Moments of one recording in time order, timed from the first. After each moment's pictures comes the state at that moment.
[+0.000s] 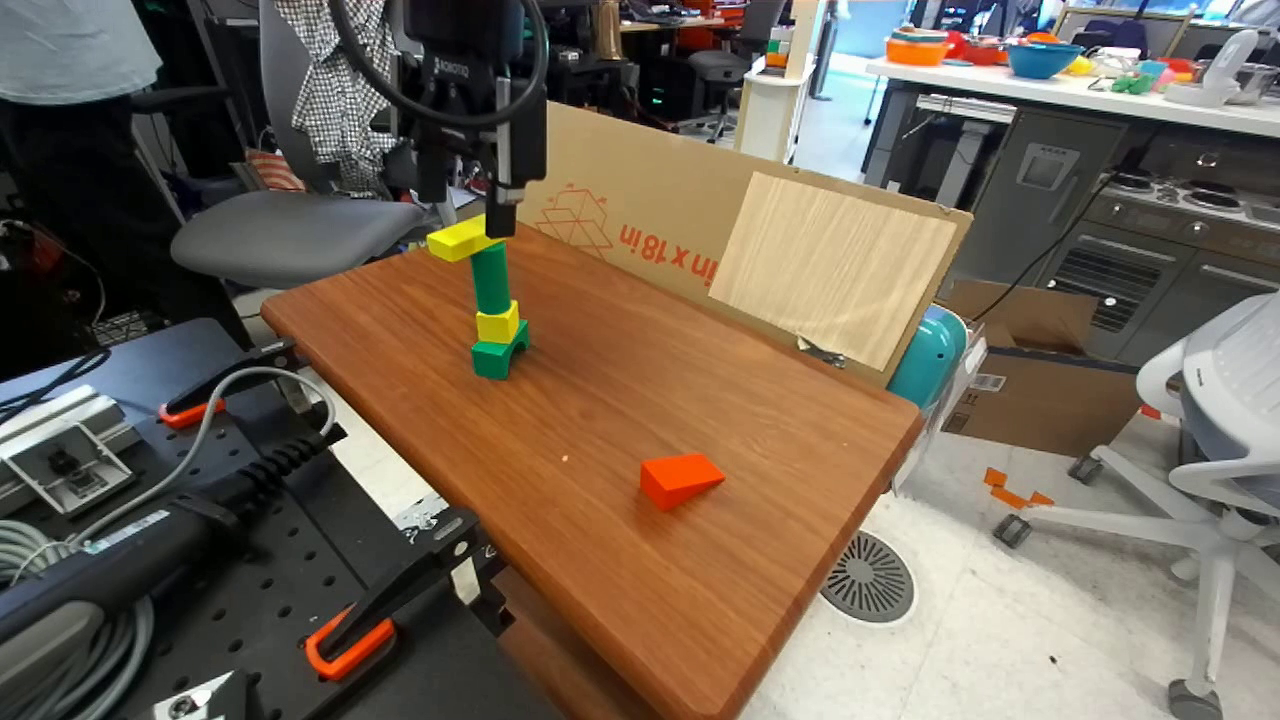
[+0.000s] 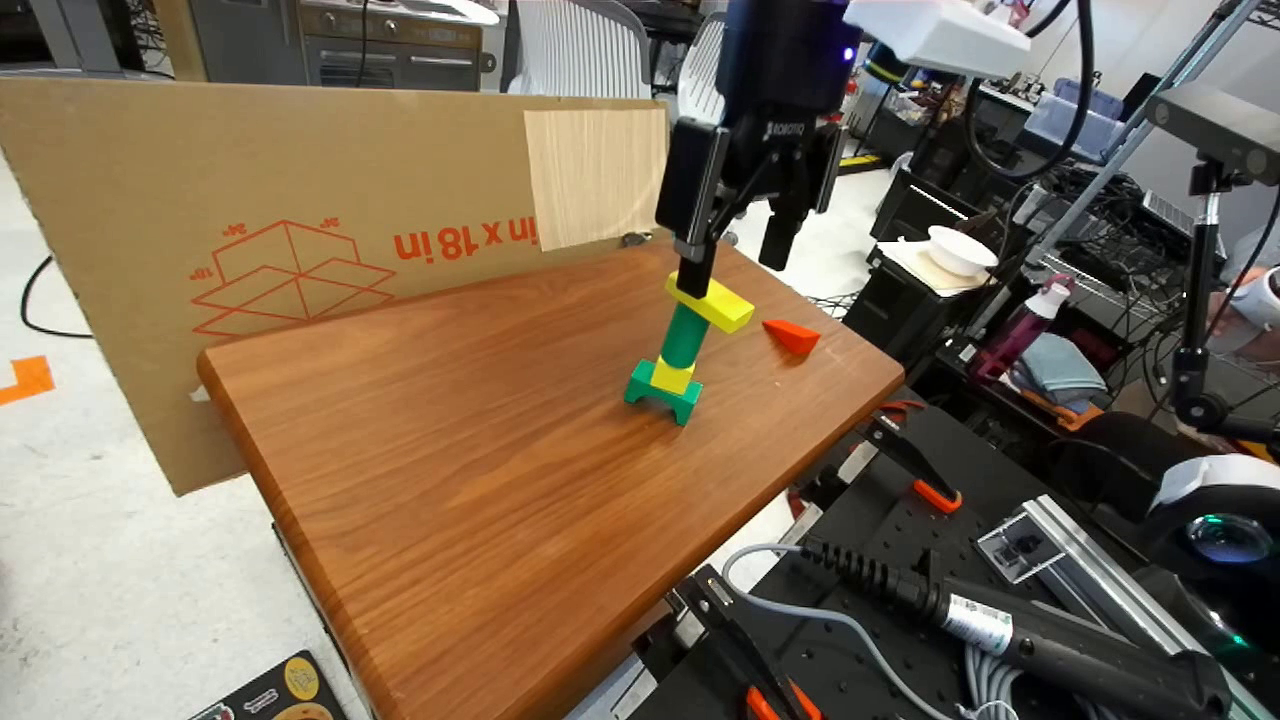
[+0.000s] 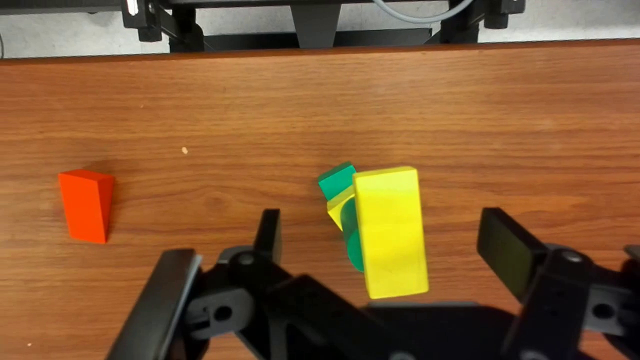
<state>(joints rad) 0.05 0.17 0.02 -2.28 -0.03 2.28 0.08</state>
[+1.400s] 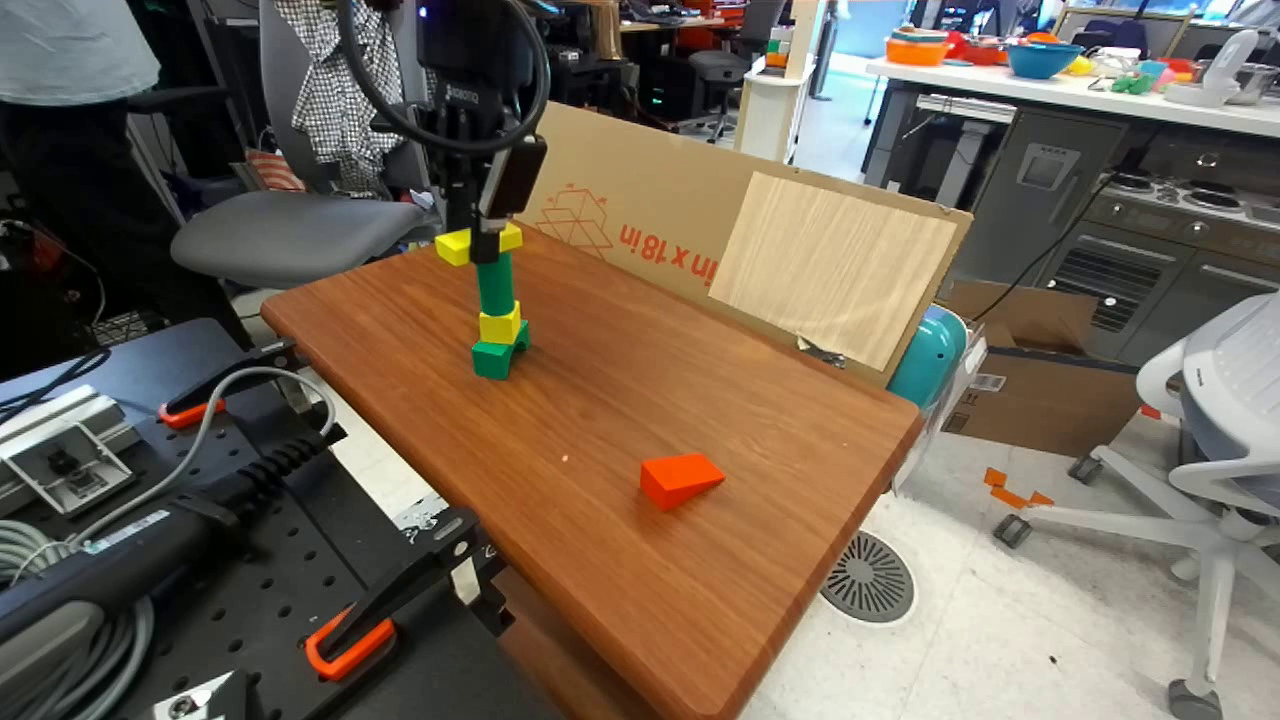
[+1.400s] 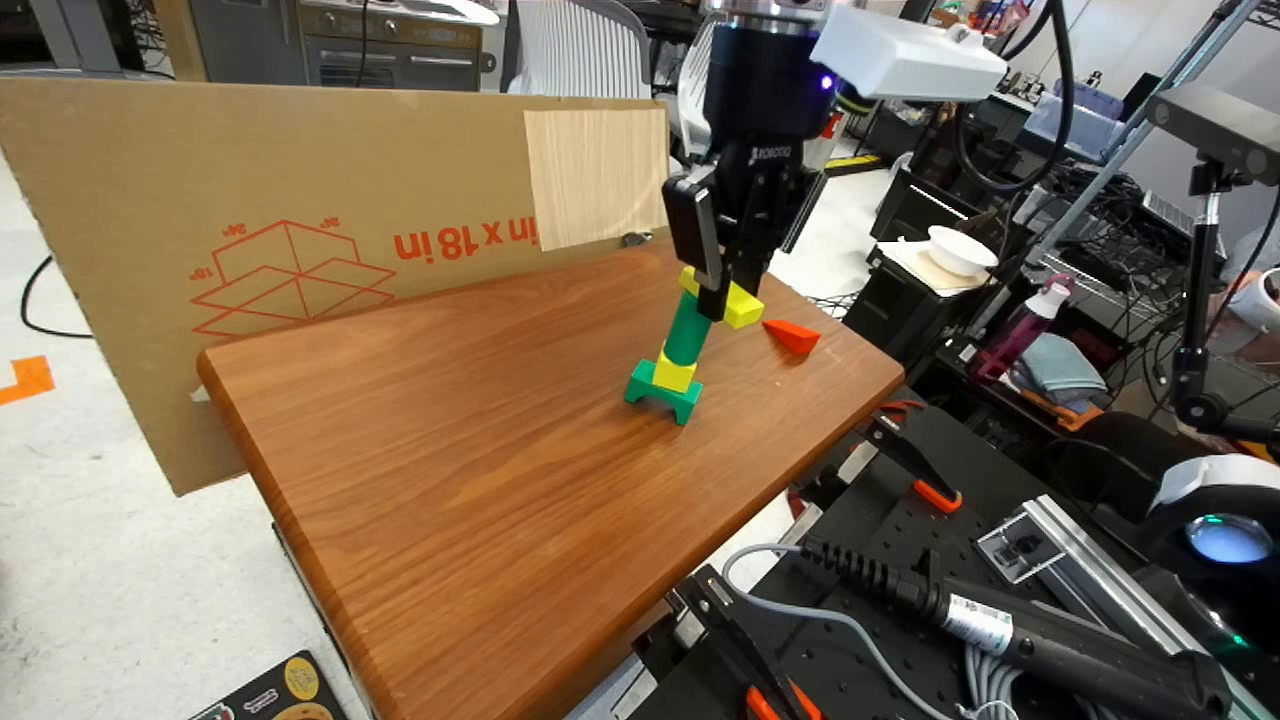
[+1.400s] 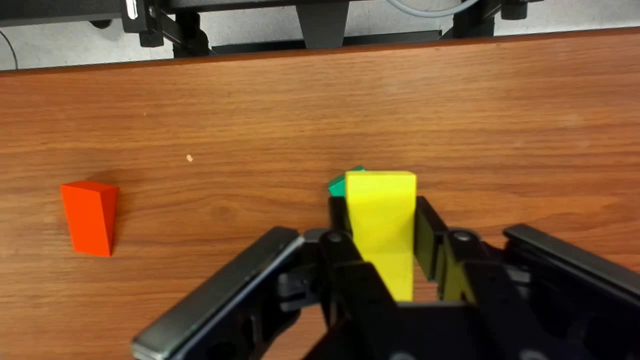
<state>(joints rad) 0.05 0.22 0.02 -2.26 -0.06 2.28 0.13</state>
